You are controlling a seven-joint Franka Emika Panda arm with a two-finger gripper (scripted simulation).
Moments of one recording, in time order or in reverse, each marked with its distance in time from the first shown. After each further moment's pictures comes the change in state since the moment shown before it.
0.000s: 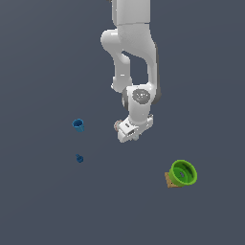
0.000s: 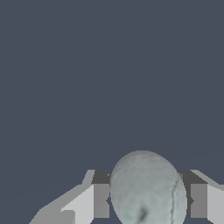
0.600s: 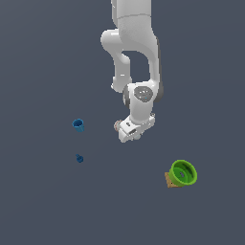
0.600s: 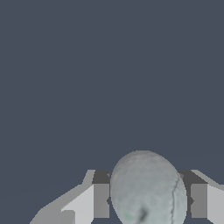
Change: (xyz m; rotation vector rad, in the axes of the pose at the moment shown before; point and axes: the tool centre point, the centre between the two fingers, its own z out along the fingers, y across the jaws) arm 0.010 0.002 -0.020 0.001 -0.001 0.000
